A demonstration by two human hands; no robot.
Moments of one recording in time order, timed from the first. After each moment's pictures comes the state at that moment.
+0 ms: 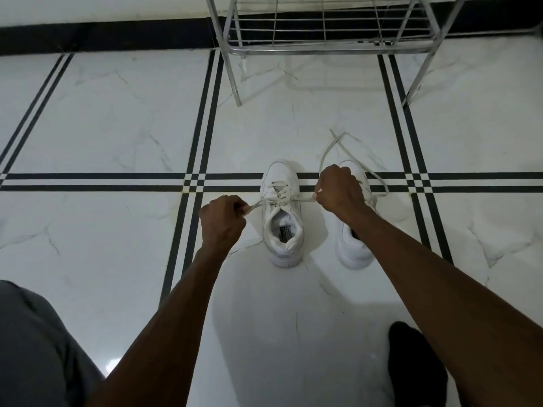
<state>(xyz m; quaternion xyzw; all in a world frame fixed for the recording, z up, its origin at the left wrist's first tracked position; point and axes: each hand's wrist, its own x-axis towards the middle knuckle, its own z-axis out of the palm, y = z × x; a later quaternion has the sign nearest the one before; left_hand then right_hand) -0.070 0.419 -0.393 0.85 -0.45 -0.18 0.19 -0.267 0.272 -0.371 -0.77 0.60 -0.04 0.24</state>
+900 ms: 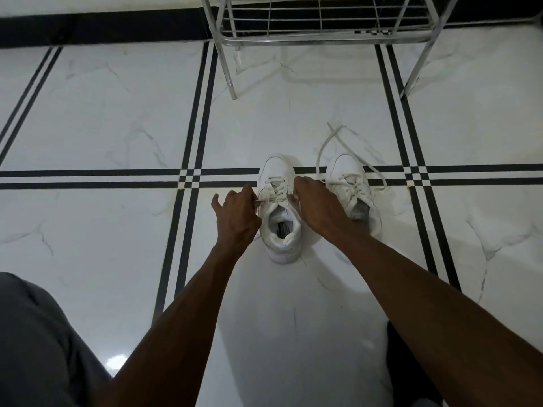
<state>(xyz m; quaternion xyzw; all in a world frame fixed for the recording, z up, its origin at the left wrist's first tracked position) -0.100 0.404 -0.411 0.84 -0.50 -0.13 0.13 -0.263 0.313 -0.387 -0.87 0.44 -0.06 0.21</state>
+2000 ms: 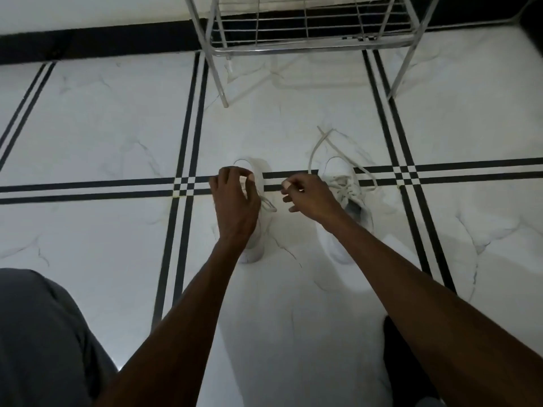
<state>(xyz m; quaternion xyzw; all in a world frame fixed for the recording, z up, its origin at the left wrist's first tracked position) -0.113 0.384 -0.381 0.81 -0.44 -0.07 0.38 -0.260 0.303 -0.372 -0.65 0.52 -0.17 0.53</state>
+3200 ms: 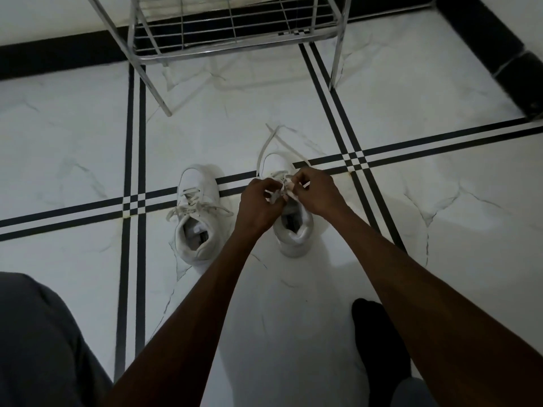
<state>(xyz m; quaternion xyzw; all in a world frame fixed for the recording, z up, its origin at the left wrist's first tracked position) -0.210 0.332 -0.397 0.71 -0.55 -0.31 0.32 -0.356 0.277 -0.378 -0.68 0.60 -0.18 0.38</state>
